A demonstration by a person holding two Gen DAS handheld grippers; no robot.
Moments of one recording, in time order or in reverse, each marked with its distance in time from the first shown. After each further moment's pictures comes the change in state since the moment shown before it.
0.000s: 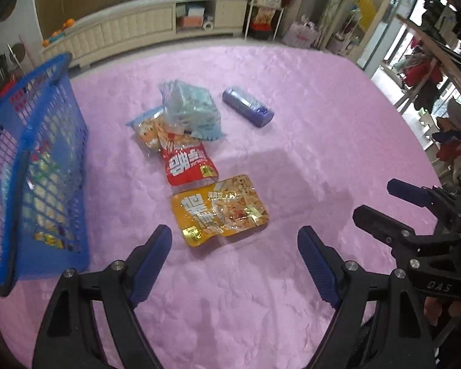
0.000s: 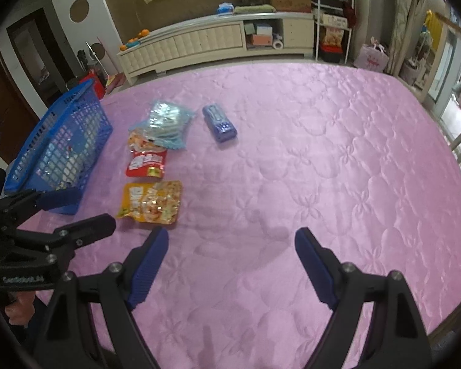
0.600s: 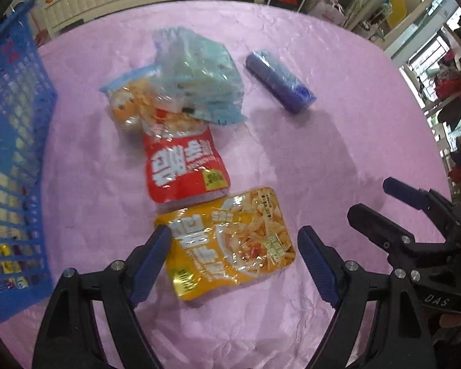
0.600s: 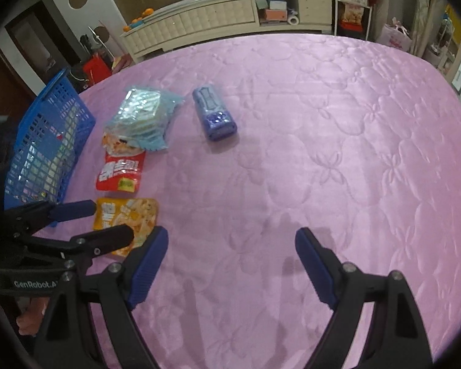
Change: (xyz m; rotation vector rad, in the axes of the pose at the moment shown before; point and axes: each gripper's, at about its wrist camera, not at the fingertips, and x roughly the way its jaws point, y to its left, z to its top) left arm 0.083 0.020 0.032 -0.108 0.160 -0.014; right arm 0.073 -0.025 0.030 -0.021 0.109 0.079
